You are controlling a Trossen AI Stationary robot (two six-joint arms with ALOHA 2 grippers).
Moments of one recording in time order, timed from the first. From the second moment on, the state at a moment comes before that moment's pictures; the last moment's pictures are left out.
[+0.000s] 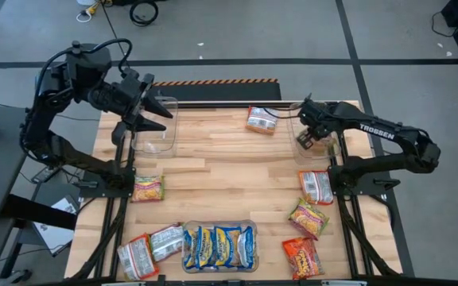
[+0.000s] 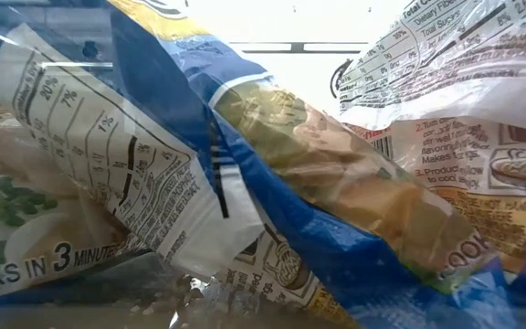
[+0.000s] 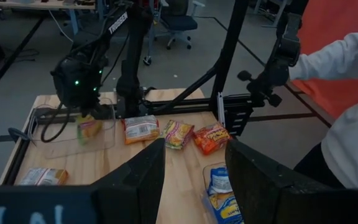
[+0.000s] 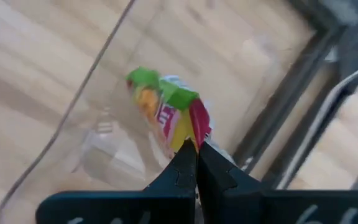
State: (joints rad) left arm 0.35 1.33 2.14 -1.19 0.57 0.13; right arm -0.64 1.12 0.87 -1.12 0.26 0.28
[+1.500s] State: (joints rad) left arm 0.35 1.34 2.14 -1.25 0.57 0.13; right arm -0.56 1.10 0.88 -1.16 -0.08 0.71
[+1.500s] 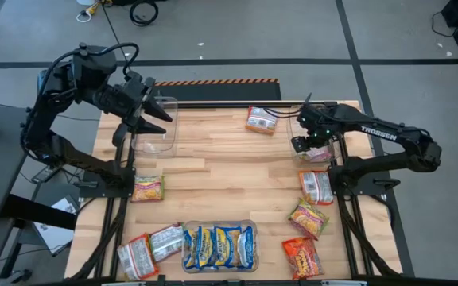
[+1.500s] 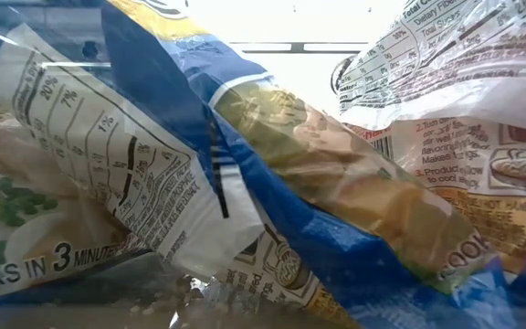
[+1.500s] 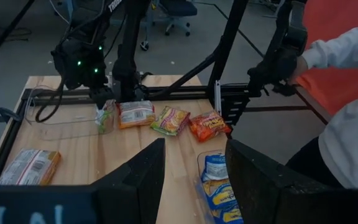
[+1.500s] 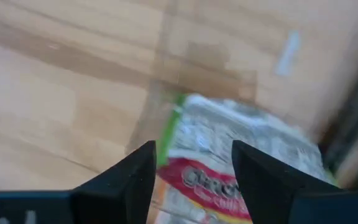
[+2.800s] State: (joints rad) left arm 0.17 1.35 2.14 -1.38 0.56 0.20; right arm 0.46 1.72 1.04 -0.93 -0.27 1.30
